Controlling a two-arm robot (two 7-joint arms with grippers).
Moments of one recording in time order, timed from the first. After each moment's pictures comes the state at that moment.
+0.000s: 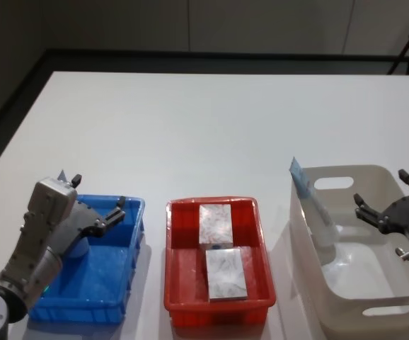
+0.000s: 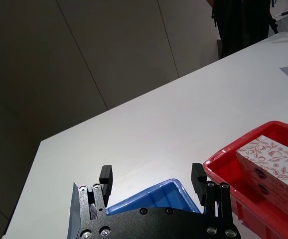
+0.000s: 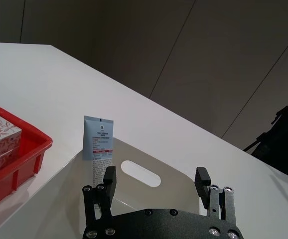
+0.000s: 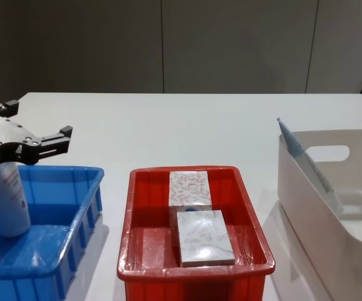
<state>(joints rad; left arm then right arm) -0.20 0.60 0.45 -1.41 -0.25 -0.12 0.03 0.20 0.60 -0.45 -1.41 0.25 -0.12 -0.03</state>
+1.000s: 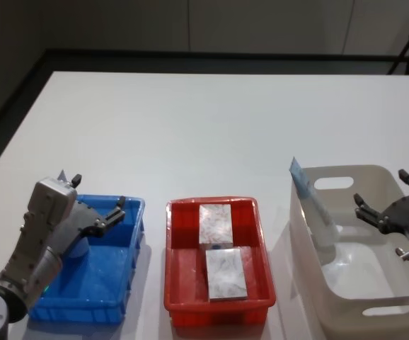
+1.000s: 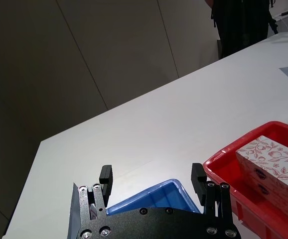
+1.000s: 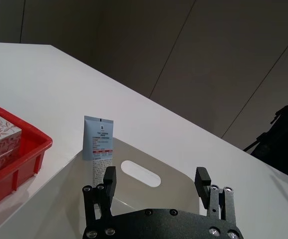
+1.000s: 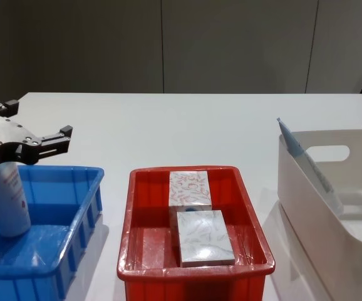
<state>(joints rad) -0.20 0.60 0.45 -1.41 -0.25 -0.12 0.03 0.20 0.60 -0.45 -1.41 0.25 -0.12 -0.03</state>
